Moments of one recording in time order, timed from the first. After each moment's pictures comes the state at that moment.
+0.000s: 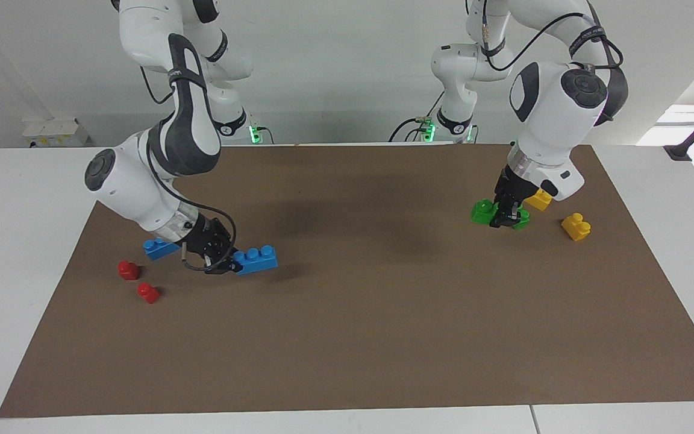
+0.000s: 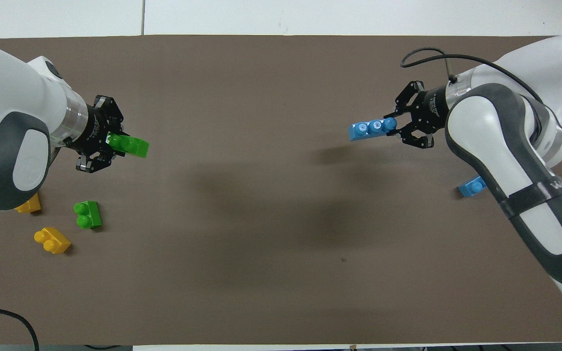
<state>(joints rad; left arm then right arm) -0.14 0.11 -0.07 -1.75 -0.04 1.87 -1.47 0.07 0.33 0.06 -1.71 0.48 2.04 1.35</state>
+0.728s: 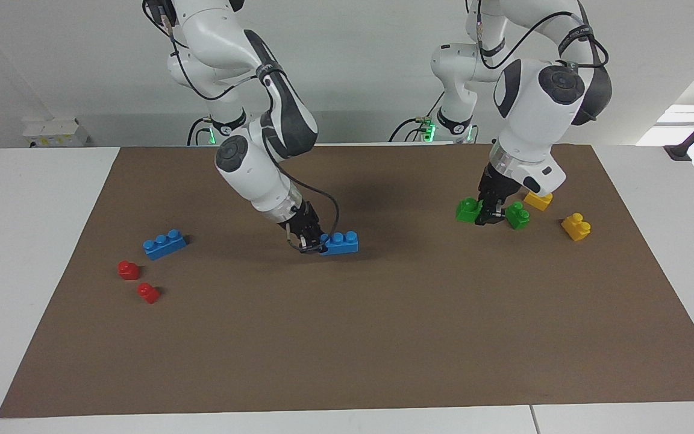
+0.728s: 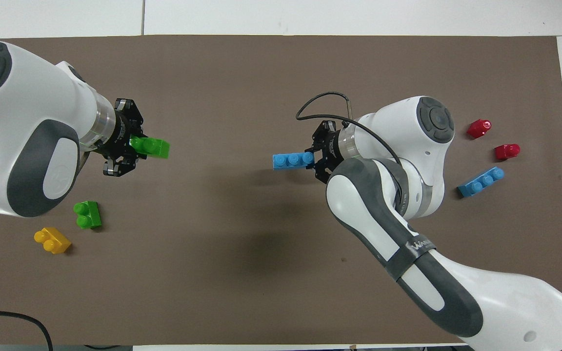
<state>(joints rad) -0.21 0.10 -0.08 -1.75 -0.04 1.88 -1.69 0.37 0.31 0.06 -1.89 0.52 2.35 1.62</state>
